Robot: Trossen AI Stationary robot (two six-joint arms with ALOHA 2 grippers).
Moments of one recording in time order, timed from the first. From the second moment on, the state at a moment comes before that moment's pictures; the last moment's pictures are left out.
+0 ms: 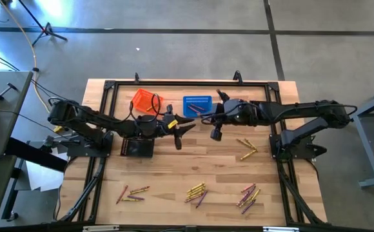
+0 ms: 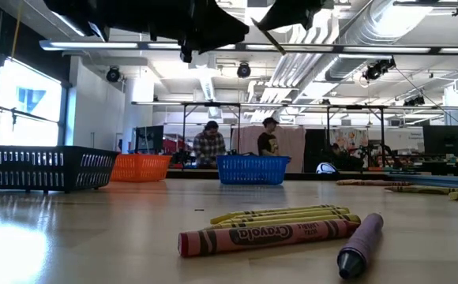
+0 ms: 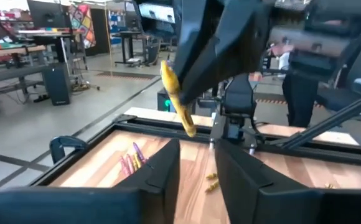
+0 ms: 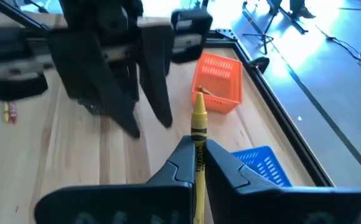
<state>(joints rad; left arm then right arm) -0.06 1.51 0.75 0.75 -0.32 -0.01 0.02 1.33 1.18 -0.37 0.26 -0.01</state>
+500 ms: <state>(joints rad) -0.06 1.56 0.81 0.76 -0.32 -0.02 0.02 1.37 1.18 -0.24 0.21 -0.05</state>
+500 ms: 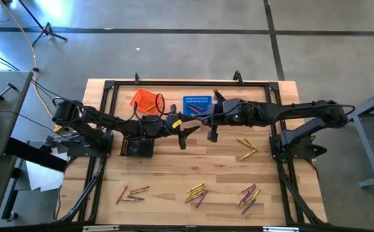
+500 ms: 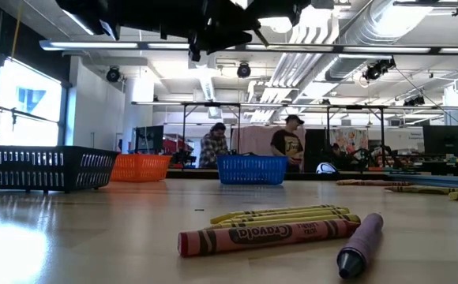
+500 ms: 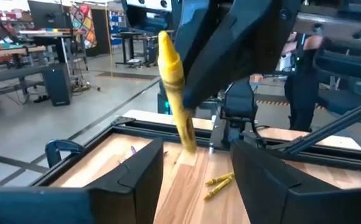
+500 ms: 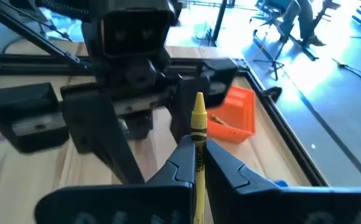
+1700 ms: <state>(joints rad) -0.02 1.55 0.81 0.67 -0.33 -0.06 0.02 1.41 1.30 -0.47 0.27 -0.10</state>
